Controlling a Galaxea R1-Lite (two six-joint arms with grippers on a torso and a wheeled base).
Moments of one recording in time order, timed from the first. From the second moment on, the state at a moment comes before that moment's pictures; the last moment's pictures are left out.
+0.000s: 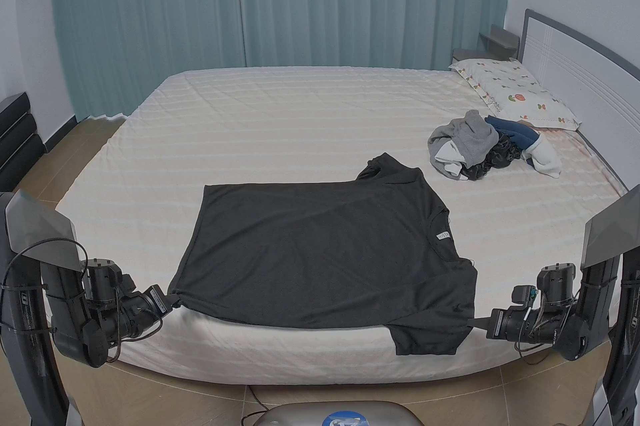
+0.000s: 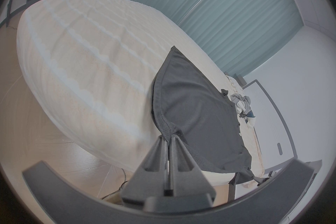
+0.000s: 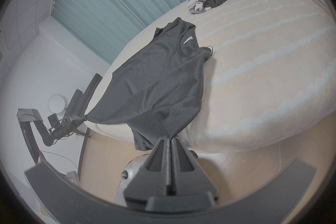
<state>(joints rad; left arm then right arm) 0.06 2.30 -0.26 -1.46 -0.32 -0.63 0.06 2.30 -0.20 -1.39 0.45 0.36</state>
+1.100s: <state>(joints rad) 0.10 2.30 -0.08 -1.46 -0.26 -0.22 0.00 2.26 -0.02 -1.40 0.46 0.23</state>
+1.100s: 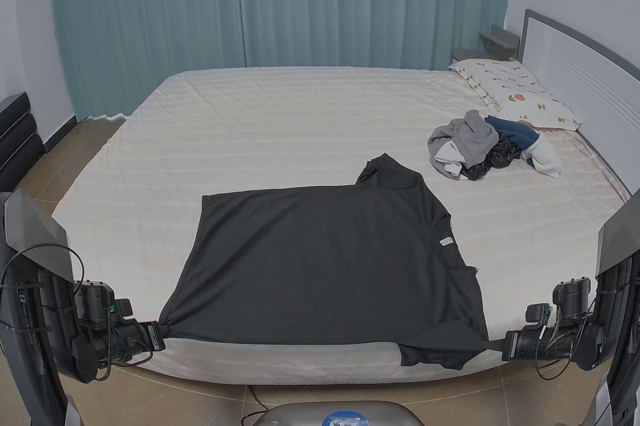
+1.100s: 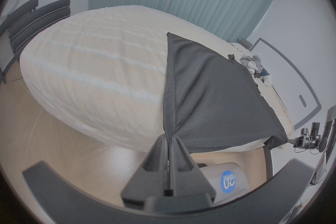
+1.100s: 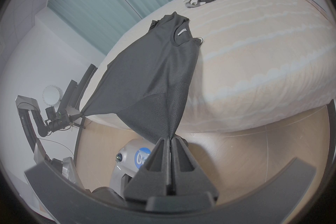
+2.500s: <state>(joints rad) 0.11 2.13 -0.04 -1.16 -0.23 -0.06 -0.06 2.00 -0.03 -1.02 0.46 0.02</state>
